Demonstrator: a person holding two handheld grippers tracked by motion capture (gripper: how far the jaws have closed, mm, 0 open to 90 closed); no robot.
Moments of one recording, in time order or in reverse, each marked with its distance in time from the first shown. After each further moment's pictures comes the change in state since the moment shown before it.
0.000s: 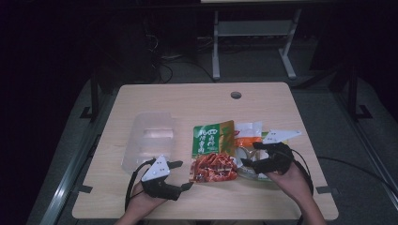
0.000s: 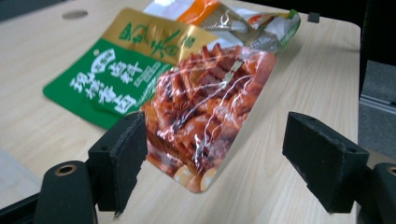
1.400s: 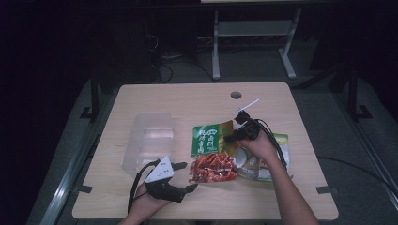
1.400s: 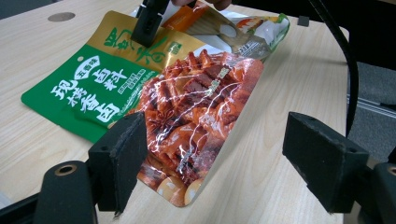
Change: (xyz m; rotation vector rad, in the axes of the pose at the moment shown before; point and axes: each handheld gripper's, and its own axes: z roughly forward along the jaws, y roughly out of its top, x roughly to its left) left arm -0.005 0.003 0.008 0.002 -0.029 -0.009; right arm -0.063 0.055 0.112 0.301 0.086 0.190
